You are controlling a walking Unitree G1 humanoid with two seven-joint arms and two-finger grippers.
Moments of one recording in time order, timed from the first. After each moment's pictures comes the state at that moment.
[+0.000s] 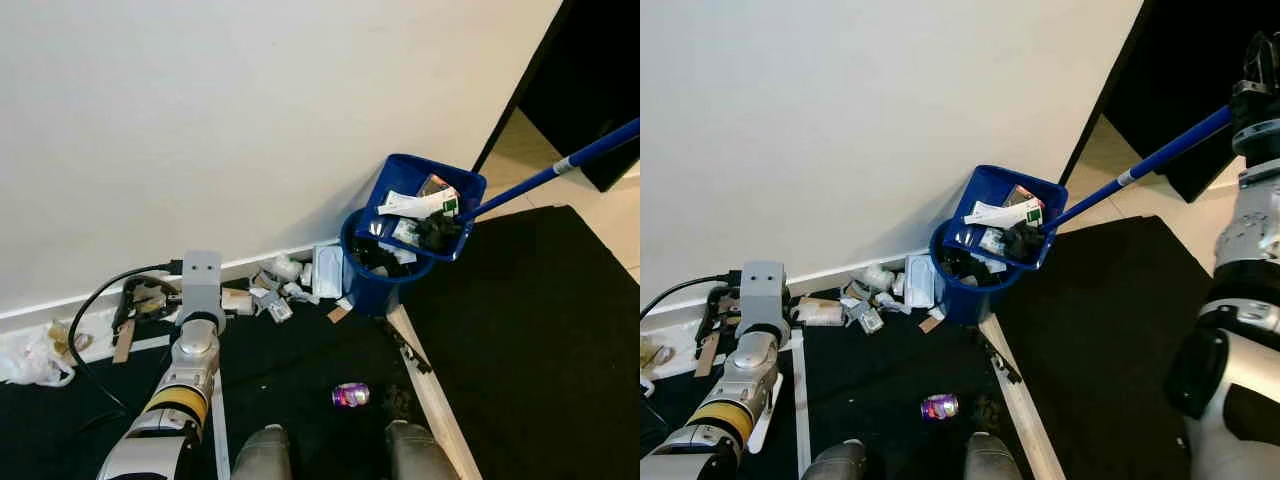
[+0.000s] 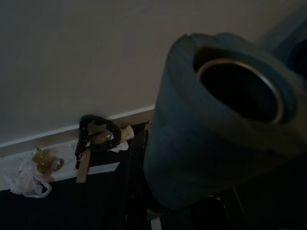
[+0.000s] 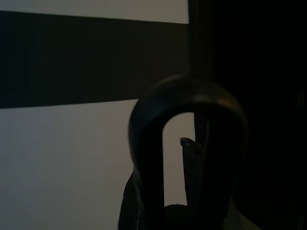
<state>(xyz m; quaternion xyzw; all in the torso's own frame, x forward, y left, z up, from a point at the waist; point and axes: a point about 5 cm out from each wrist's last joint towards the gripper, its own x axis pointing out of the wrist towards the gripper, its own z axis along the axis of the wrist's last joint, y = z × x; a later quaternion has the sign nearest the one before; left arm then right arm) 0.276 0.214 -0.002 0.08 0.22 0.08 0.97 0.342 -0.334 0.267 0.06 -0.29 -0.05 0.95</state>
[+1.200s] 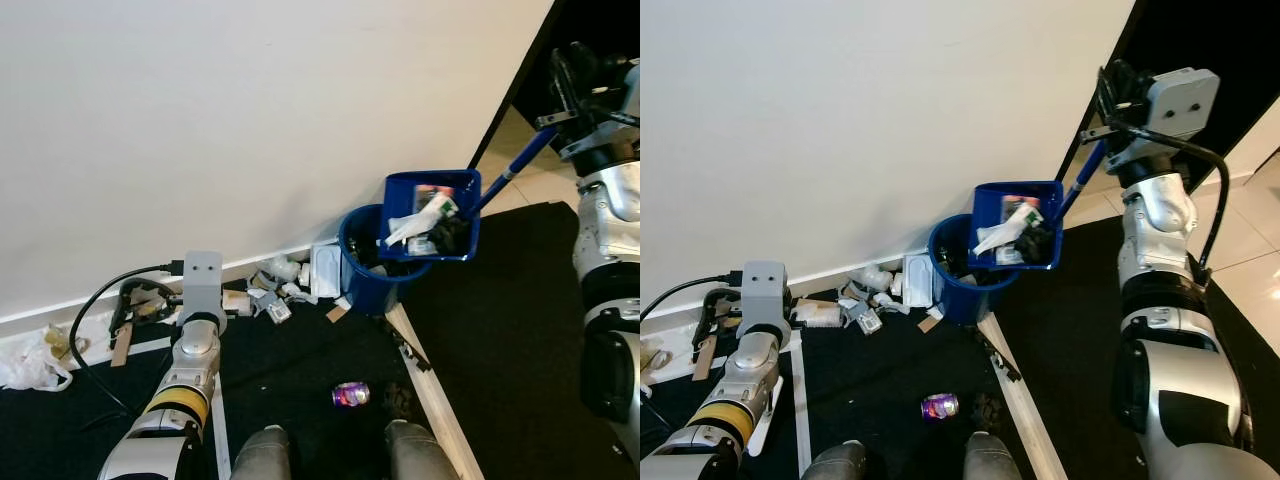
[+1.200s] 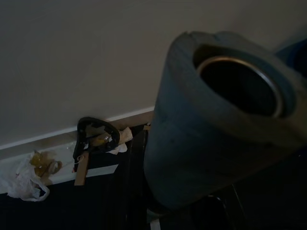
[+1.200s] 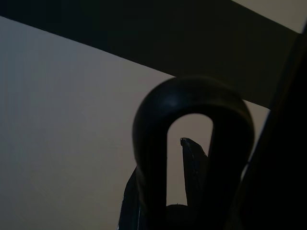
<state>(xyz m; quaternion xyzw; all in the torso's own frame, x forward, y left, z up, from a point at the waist) 0.276 0.214 -0.002 0.08 0.22 0.08 0.97 0.366 -0.236 0.232 -0.11 -0.28 0.07 0.95</state>
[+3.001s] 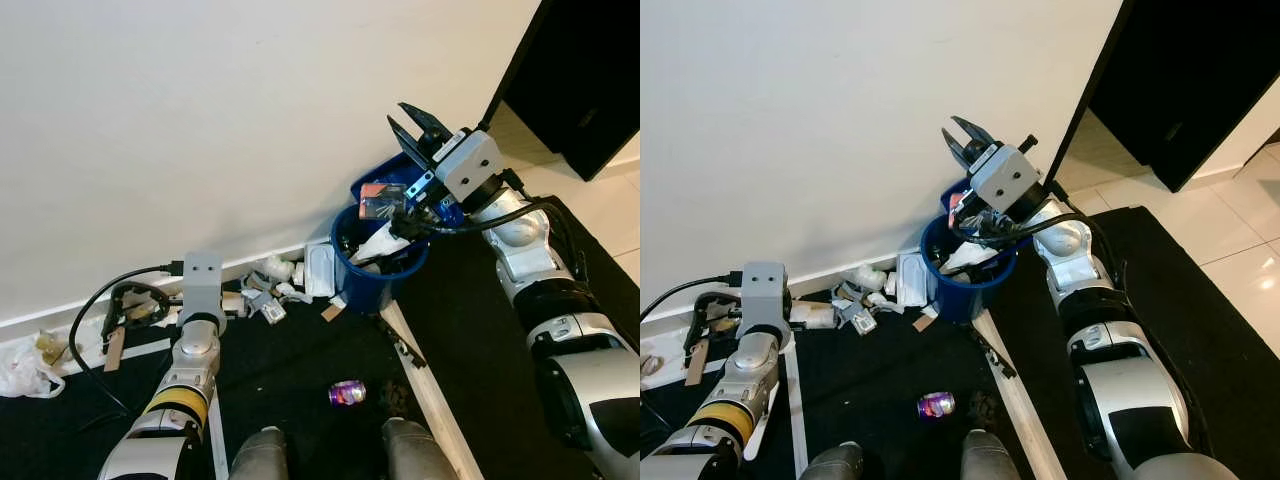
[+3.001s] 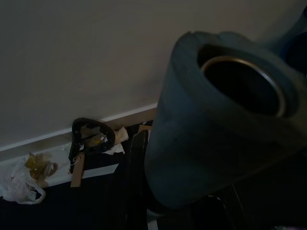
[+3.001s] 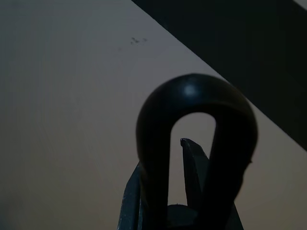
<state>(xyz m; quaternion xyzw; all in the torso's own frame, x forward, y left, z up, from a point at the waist) 0.275 0.214 -0.002 0.08 0.22 0.08 0.97 0.349 -0.126 0.205 -0.27 -0.33 0.29 0.86</state>
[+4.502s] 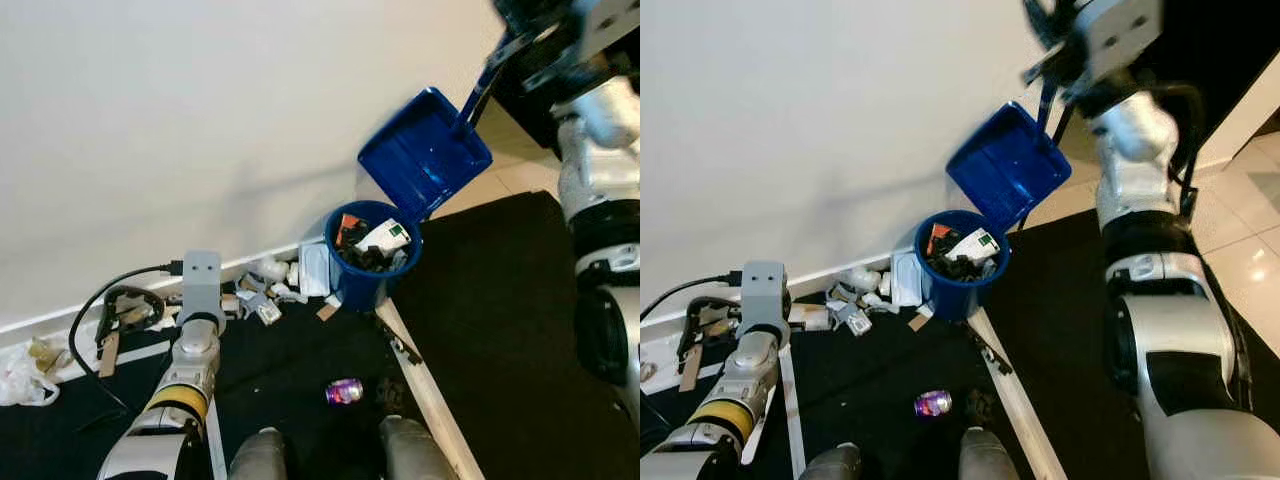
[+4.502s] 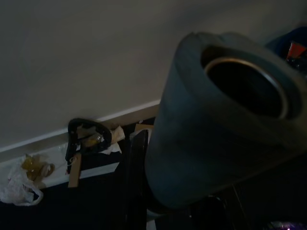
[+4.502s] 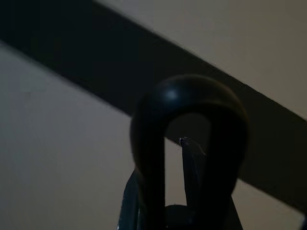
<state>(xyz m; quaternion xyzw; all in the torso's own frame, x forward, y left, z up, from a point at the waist) 0.276 0.215 -0.002 0.08 0.22 0.09 0.97 0.375 -0.185 0.322 -0.12 -0.40 0.18 0.89</state>
